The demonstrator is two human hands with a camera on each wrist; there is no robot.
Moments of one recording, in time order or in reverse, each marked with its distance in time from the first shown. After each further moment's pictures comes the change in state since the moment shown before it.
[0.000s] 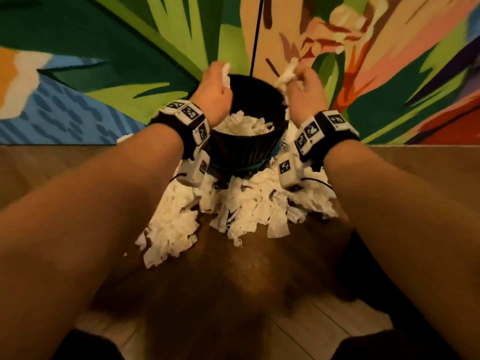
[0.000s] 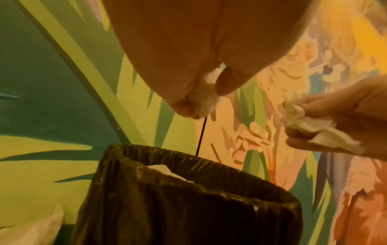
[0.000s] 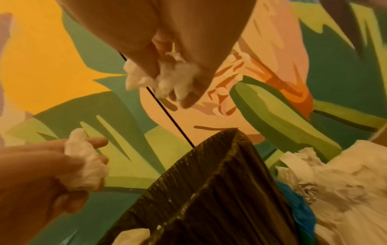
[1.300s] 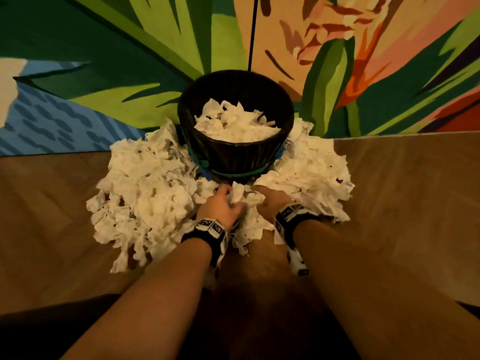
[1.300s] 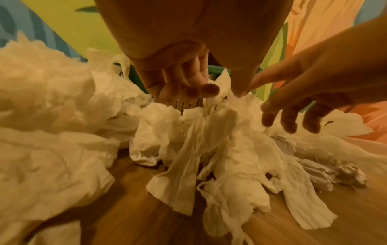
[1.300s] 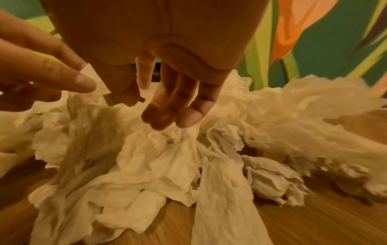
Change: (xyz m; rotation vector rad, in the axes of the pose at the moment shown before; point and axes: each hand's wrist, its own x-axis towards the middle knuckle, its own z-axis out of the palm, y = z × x) left_hand -0.123 -0.129 0.140 0.190 -0.313 -0.393; right_hand -0.108 0.156 0.079 -0.592 -0.774 0.308
